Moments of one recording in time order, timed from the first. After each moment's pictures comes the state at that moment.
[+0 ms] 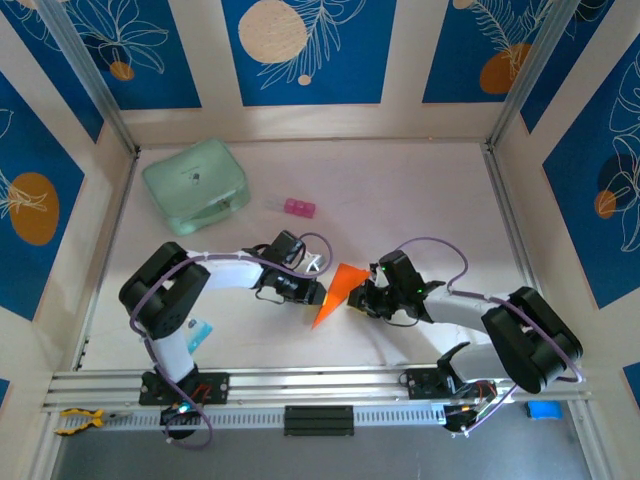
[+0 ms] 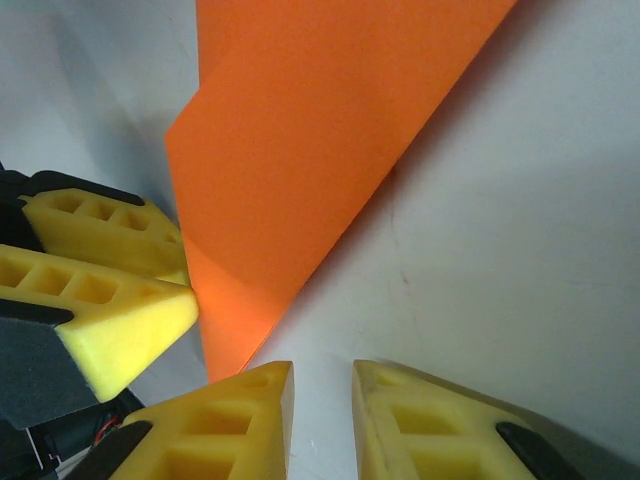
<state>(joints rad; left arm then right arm) -0.73 1.77 0.86 -0.18 0.62 -0.46 0.57 1.32 0.37 0.03 -0.49 0.96</state>
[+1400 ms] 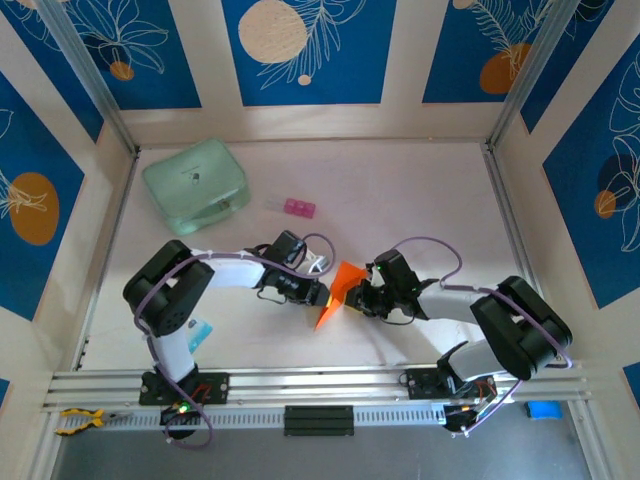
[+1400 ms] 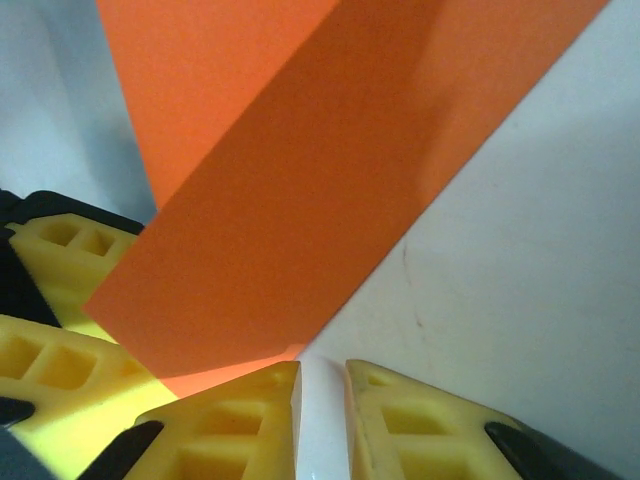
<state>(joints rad) -0.73 1.80 0.87 -0.15 0.72 -0.45 0.58 1.40 0.39 0.08 -0.50 0.97</state>
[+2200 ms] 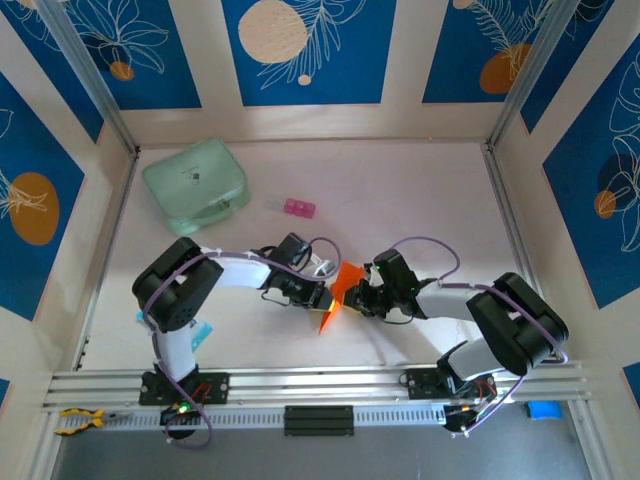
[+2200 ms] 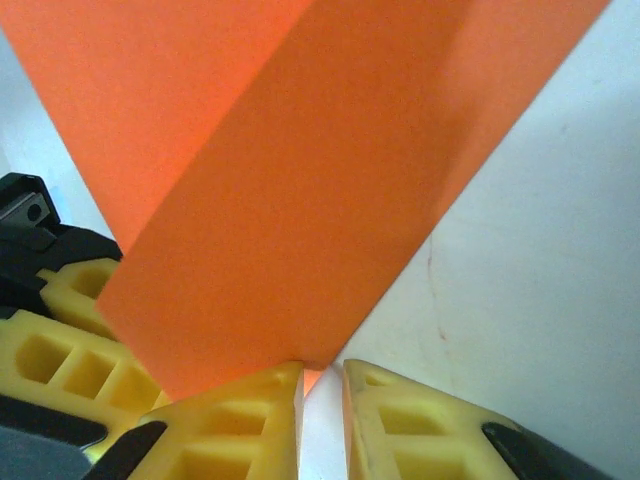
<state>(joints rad) -0.75 1.85 0.89 -0.12 0.80 -0.47 0.58 1.43 0.39 0.11 -0.53 0.97</state>
